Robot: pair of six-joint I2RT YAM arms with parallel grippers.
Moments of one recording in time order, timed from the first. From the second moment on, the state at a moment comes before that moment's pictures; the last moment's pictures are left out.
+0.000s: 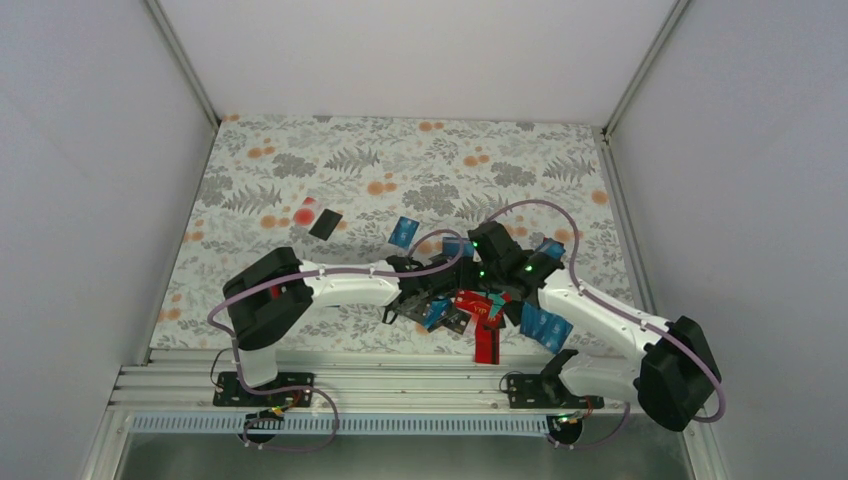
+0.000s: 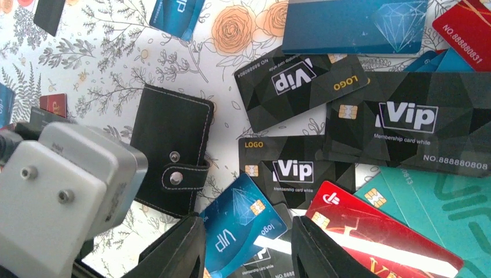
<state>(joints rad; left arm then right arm) -1.12 1.83 1.14 -0.77 -0.33 -0.73 0.71 1.18 0.73 -0.51 -0.08 0.73</state>
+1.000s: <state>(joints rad) -1.11 1.71 1.14 -0.70 -0.39 -0.72 0.67 1.39 0.83 -0.44 -0.18 0.69</state>
